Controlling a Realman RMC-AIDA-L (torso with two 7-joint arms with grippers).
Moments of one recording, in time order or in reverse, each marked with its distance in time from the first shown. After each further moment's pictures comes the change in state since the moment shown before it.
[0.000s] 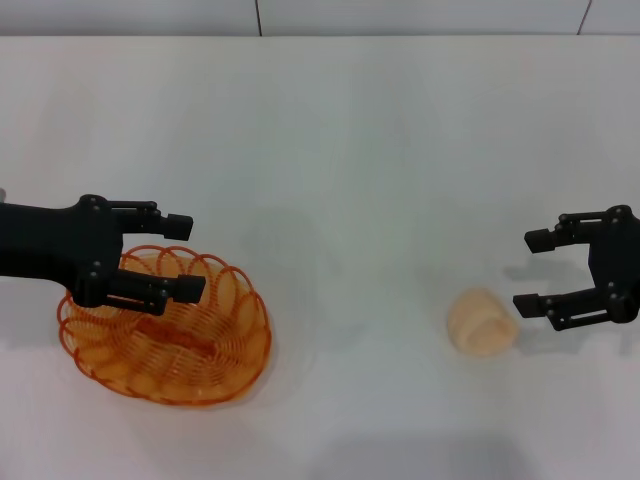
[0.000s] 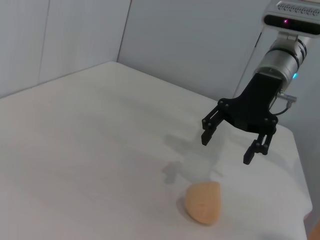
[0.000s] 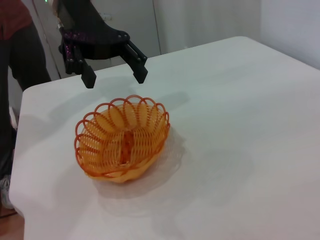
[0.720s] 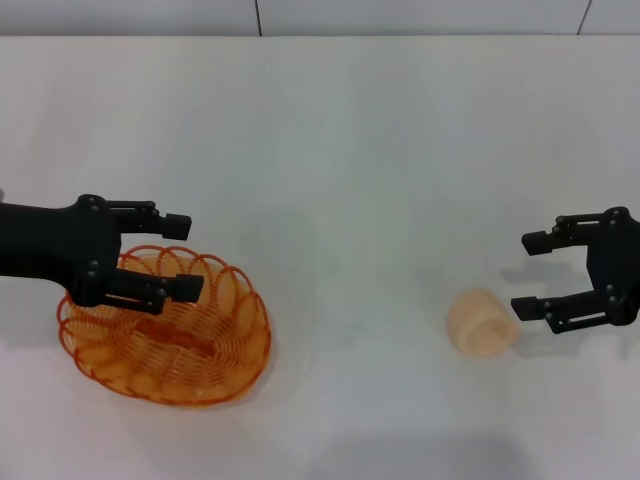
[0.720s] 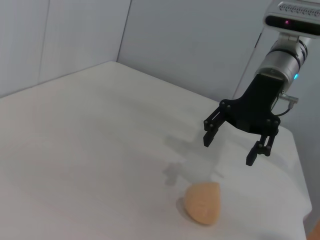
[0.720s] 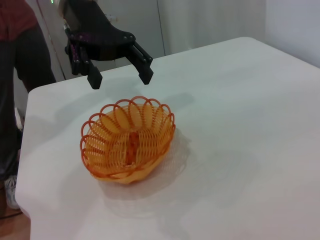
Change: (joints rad) left arm 0.001 0.002 0.000 0.000 -0.002 0.001 -0.005; right arm 0.001 0.002 -0.002 -0.004 0.003 -0.011 0.001
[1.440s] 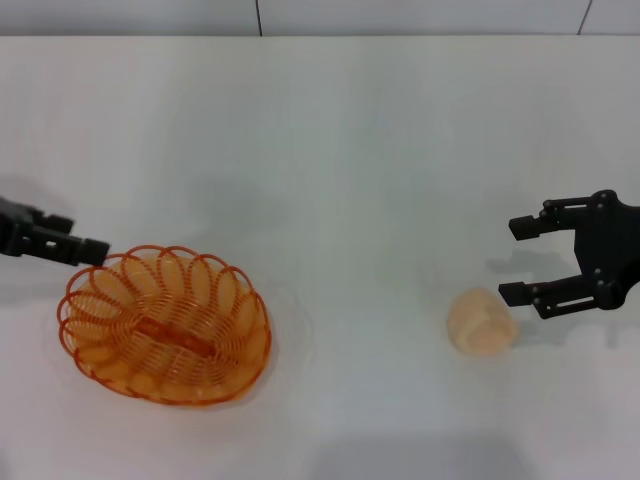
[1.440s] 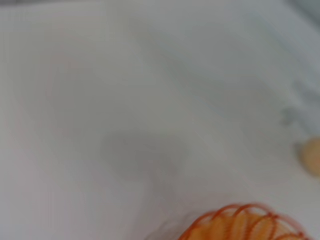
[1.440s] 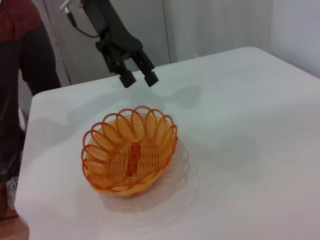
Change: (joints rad) left arm -0.067 0.050 -0.075 0.188 0.353 -0.033 -0.526; right arm 0.034 0.002 -0.004 -0.006 0.006 0.000 0.011
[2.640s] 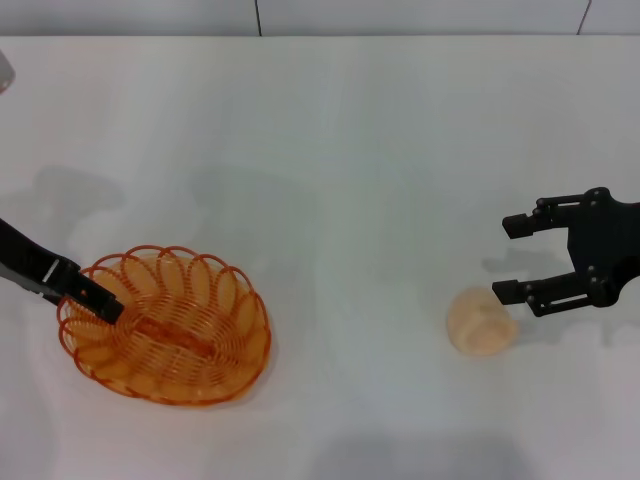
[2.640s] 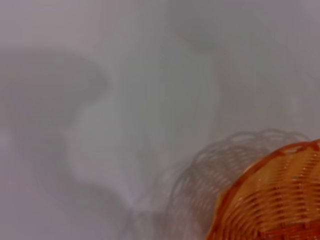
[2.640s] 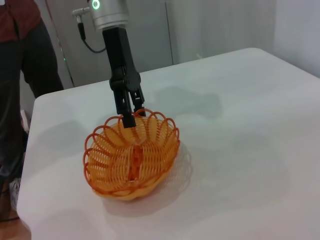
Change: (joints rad) left arm -0.154 -0.058 0.198 -0.097 0.338 -0.078 -0.348; right arm 0.012 0.002 -0.007 0.001 0.000 0.000 0.018
